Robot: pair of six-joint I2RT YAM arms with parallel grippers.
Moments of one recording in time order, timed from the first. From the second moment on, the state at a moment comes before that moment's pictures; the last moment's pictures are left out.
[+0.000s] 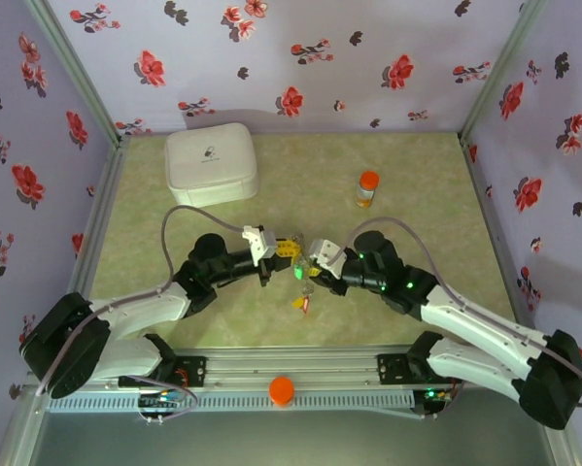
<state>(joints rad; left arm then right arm) -0.81 1.23 0.47 0.77 0.52 0.02 0.81 0.92 0.58 -0.16 -0.29 -0.34</state>
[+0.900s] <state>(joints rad) -0.81 1.38 0.47 0.88 0.46 0.05 0.70 0.81 0.33 0.33 -0.12 0.06</state>
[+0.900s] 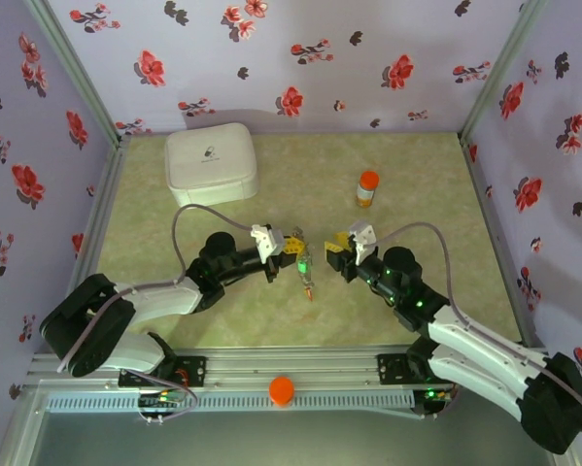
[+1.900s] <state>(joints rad) -0.82 1.33 0.46 0.96 0.53 0.06 0.66 0.78 0.55 0.08 -0.51 -0.15</state>
